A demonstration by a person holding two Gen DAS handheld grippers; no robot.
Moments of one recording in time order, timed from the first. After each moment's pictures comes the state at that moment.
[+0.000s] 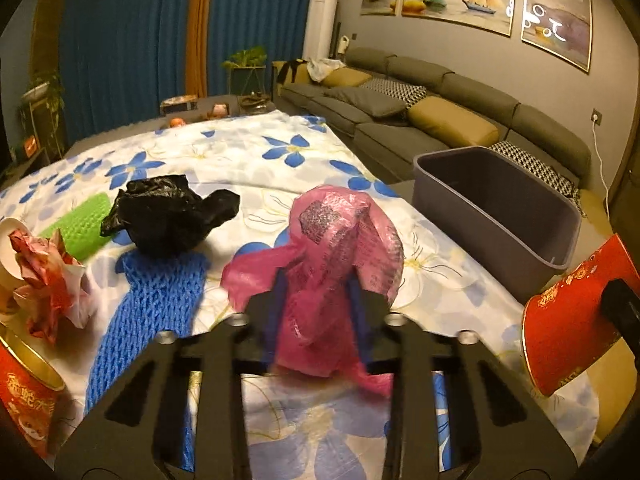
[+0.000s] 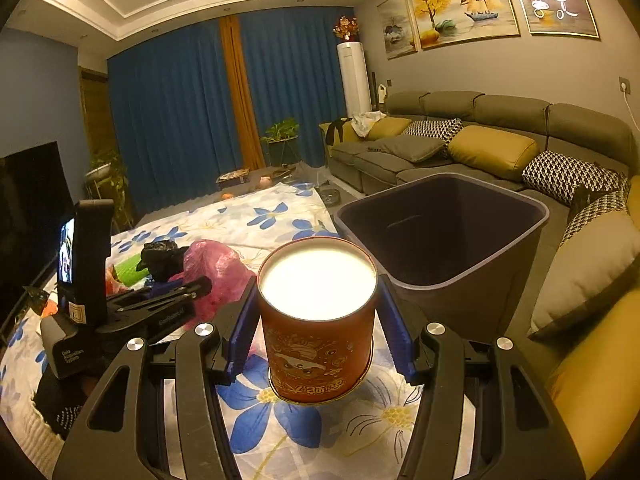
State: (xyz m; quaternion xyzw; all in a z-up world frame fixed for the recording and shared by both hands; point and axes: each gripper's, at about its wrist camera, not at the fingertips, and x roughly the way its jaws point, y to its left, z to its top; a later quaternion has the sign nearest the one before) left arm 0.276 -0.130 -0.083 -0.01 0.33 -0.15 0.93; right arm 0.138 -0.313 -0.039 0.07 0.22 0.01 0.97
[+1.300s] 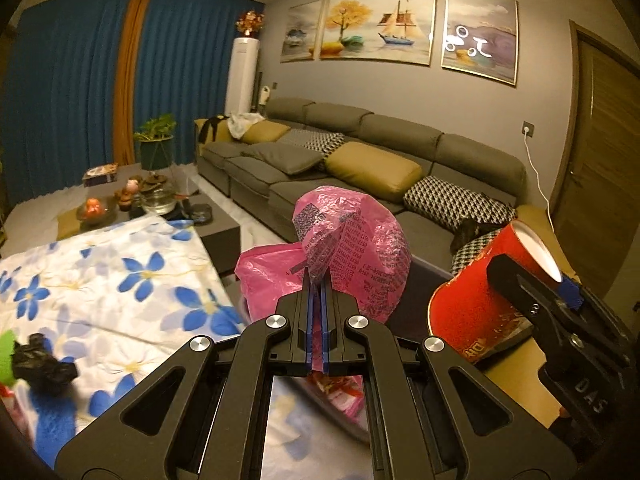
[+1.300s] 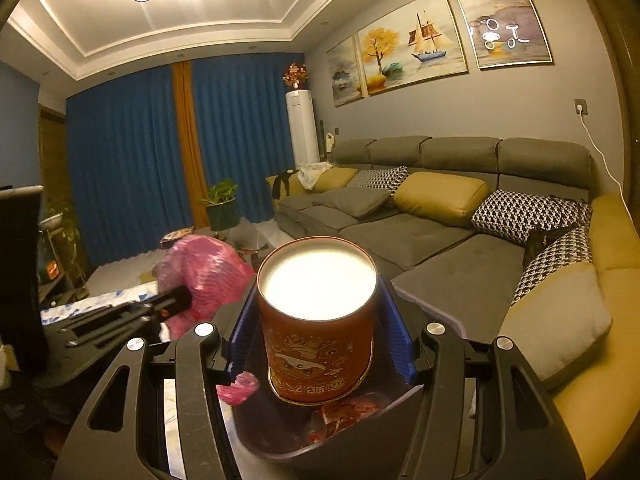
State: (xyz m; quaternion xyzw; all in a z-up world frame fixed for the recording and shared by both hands) left arm 0.303 -0.290 0.008 -0.01 0.23 -0.28 0.93; right arm 0.195 -0.428 0.015 0.08 0.13 -0.09 0.98
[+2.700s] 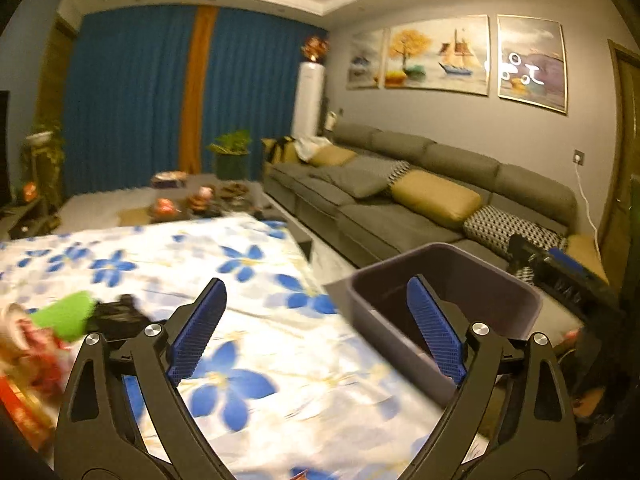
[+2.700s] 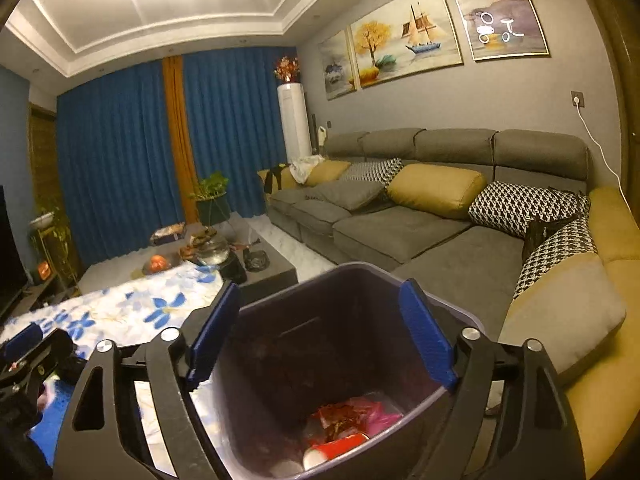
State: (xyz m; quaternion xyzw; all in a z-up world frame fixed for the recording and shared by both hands) left arm 0.253 -0.191 -0.004 -0.03 0.18 -0.15 0.97; right arm 0.213 -0.419 0.003 0.09 0.14 -0.10 0.98
